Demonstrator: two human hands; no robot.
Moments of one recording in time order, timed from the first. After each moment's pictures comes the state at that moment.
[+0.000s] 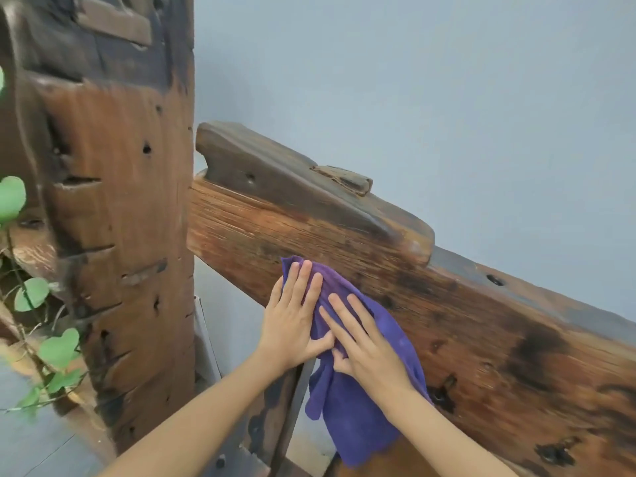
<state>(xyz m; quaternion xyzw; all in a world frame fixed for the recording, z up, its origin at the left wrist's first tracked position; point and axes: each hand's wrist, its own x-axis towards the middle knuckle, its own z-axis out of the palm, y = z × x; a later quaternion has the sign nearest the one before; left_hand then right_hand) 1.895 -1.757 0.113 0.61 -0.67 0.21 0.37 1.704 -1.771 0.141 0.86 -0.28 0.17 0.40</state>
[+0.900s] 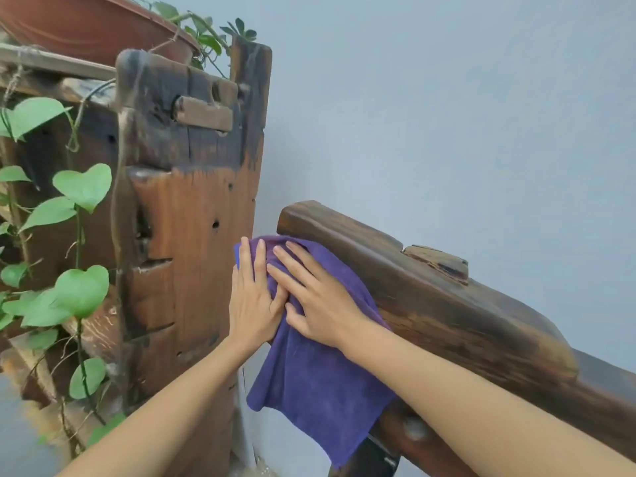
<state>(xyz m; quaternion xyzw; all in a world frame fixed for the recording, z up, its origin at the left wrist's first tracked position) 2.126 -1.802 0.201 0.67 -0.53 0.15 0.49 1.972 -1.826 0.274 0.91 -0.12 0.28 0.28</state>
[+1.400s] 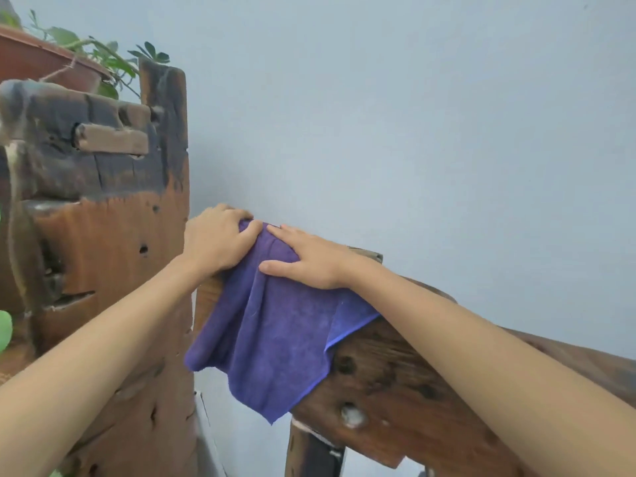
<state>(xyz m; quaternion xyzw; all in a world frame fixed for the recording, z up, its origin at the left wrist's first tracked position) 2.085 -1.814 0.376 0.72 -0.58 0.20 0.33 1.883 -1.845 0.388 0.94 -0.32 0.13 -0.06</state>
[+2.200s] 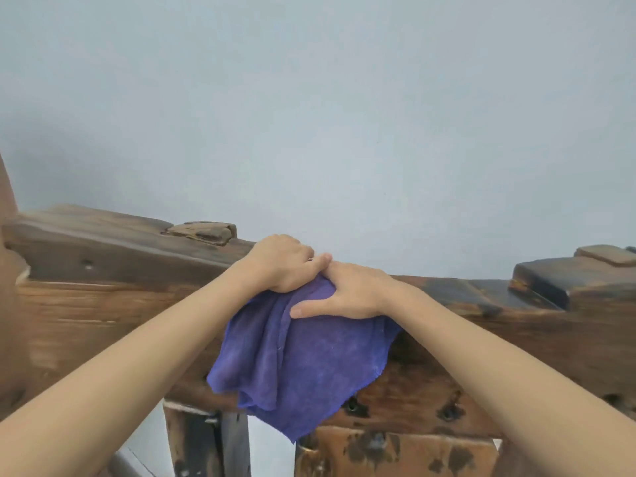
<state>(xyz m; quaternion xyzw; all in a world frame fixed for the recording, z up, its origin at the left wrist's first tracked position) 1.776 -1.829 0.356 0.52 -0.85 0.09 0.08 1.608 -1.793 0.342 0.84 -0.52 0.10 -0.11</state>
